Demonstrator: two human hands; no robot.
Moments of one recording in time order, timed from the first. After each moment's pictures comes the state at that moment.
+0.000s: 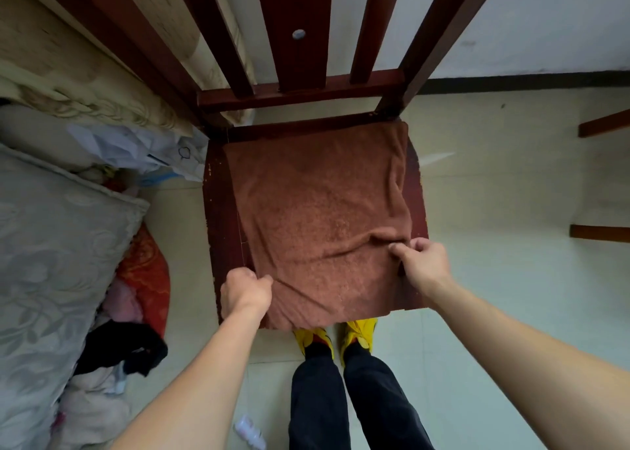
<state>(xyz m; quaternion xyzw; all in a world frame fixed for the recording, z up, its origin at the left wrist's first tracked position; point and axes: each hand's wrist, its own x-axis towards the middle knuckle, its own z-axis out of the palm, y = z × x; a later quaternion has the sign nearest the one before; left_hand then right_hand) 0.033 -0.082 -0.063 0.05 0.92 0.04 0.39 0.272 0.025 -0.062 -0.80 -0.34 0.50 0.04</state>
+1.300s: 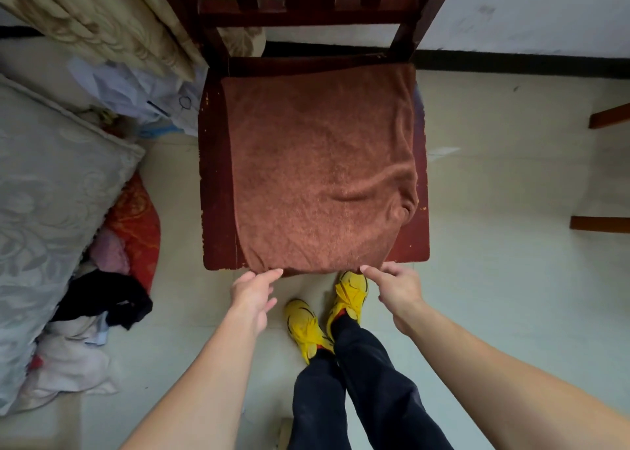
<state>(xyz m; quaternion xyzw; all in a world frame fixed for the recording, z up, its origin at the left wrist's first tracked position) 0.099 -0.176 -0.077 -0.22 0.77 0.29 0.52 0.300 -0.098 -0.084 -0.76 -0.30 0.58 0.02</state>
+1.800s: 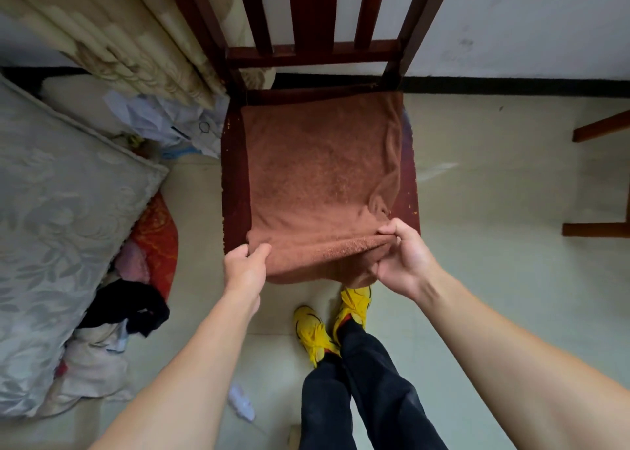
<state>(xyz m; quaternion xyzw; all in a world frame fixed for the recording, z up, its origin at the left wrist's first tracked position) 0.074 -0.156 -0.014 -0.02 0.84 0.34 0.42 0.276 -0.047 0.000 -0.56 0.05 0.81 0.18</state>
